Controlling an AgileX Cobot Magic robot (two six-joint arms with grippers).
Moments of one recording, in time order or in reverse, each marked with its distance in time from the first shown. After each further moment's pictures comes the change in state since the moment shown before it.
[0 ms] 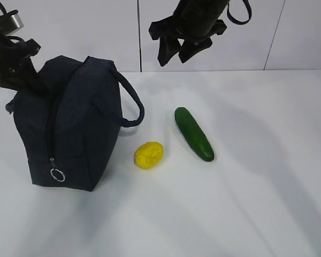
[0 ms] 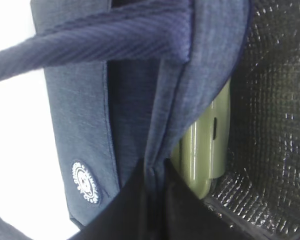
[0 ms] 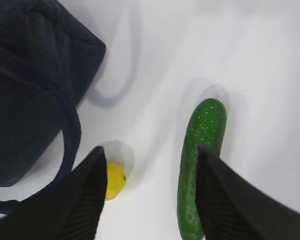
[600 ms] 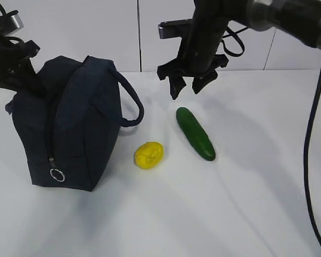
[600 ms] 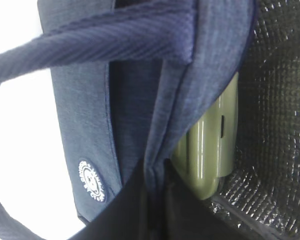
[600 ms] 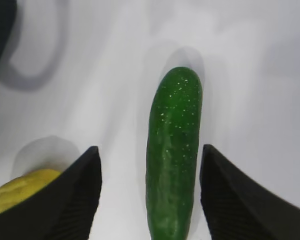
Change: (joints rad) left arm 0.000 0.000 0.000 0.015 0.000 0.011; right arm 0.000 0.146 0.002 -0.167 0.002 0.115
